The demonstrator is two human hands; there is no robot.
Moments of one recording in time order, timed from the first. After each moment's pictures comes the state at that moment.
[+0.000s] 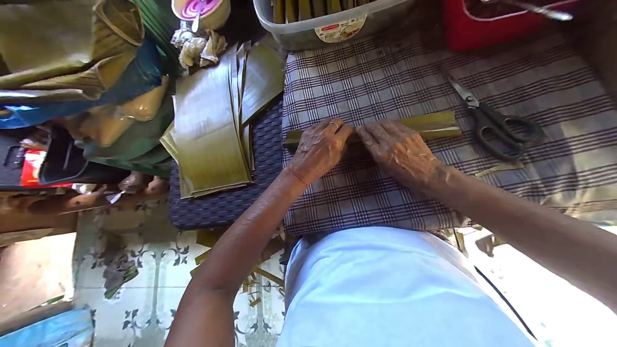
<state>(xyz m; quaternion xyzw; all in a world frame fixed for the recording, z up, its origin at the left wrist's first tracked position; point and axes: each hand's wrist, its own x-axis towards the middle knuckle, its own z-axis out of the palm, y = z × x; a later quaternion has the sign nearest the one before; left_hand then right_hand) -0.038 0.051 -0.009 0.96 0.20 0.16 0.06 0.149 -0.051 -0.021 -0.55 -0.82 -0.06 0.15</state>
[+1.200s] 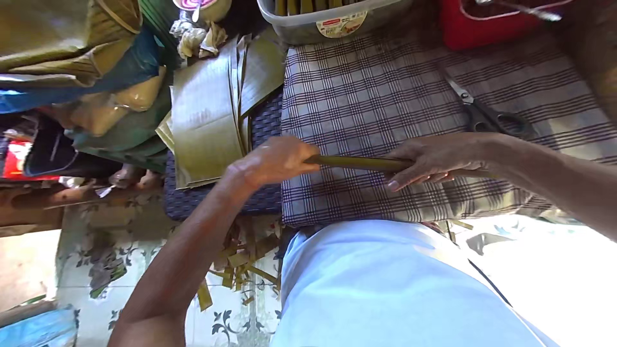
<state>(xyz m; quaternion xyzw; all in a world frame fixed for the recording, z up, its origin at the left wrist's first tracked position) -0.095 0.023 0.091 0.94 0.25 -0.13 0.20 0.196 -0.069 0.041 -0.53 -0.53 0.67 0.04</state>
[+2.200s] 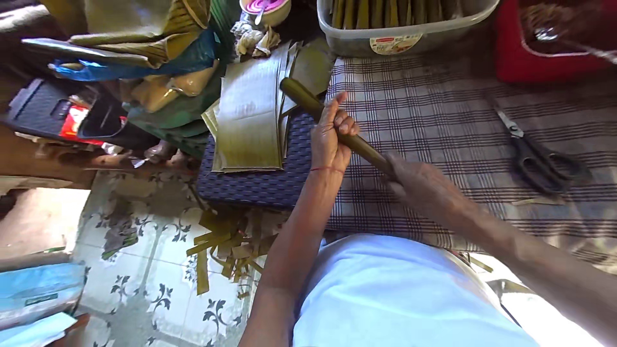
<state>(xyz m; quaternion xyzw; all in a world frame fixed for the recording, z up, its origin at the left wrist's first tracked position) -0.038 0.034 0.037 0.18 0.29 0.58 0.74 0.109 -0.073 0.028 -0.63 -0.72 0.26 0.12</state>
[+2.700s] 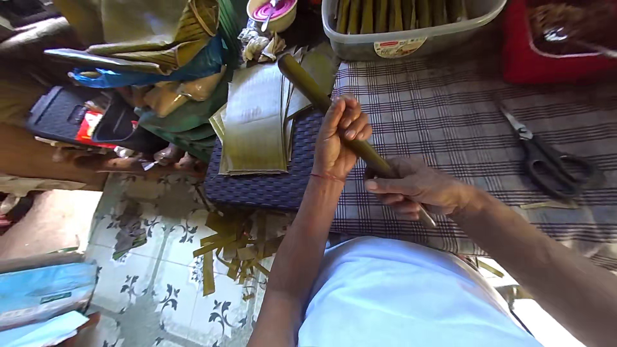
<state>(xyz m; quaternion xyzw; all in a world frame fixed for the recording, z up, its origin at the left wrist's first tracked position) -0.047 0.033 0.034 0.23 0.06 0.54 0.81 0.116 -0.048 0.025 -0.39 -0.46 0.76 0.25</state>
